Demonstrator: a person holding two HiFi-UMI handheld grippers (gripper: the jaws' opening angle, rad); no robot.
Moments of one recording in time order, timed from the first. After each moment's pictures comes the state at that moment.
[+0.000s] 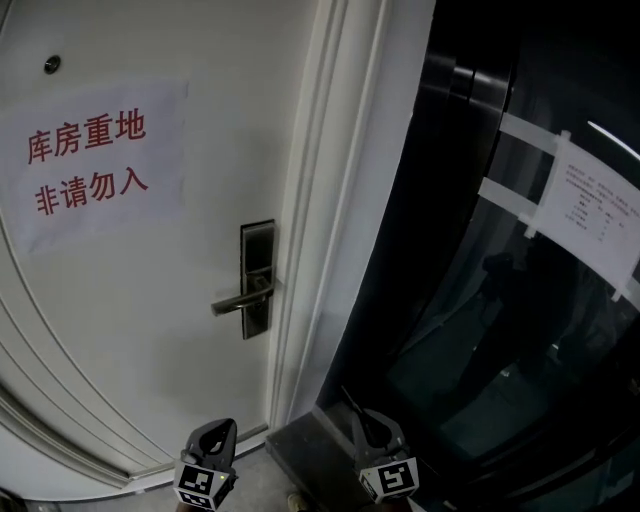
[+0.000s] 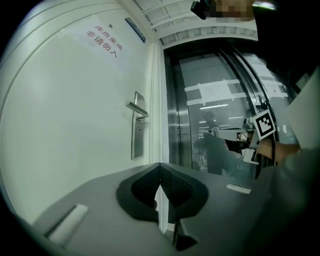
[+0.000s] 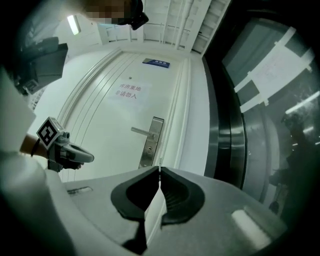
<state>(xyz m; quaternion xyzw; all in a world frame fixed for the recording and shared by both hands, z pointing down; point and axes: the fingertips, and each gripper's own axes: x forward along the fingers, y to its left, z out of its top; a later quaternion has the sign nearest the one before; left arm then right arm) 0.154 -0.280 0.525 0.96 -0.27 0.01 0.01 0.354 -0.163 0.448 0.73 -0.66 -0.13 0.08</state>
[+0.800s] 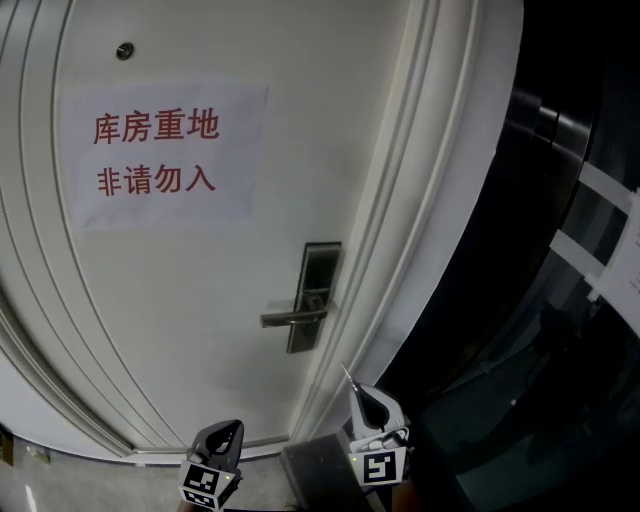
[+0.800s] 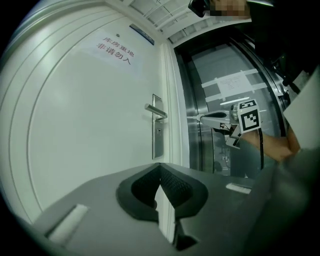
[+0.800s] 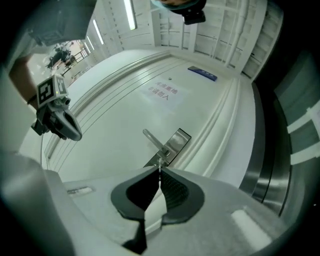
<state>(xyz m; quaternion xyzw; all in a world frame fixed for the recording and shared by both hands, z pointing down) 0.132 -0.303 0.525 0.92 -0.39 0.01 0.01 0.326 -0.283 0.396 0.61 -0.70 -0.30 0.22</state>
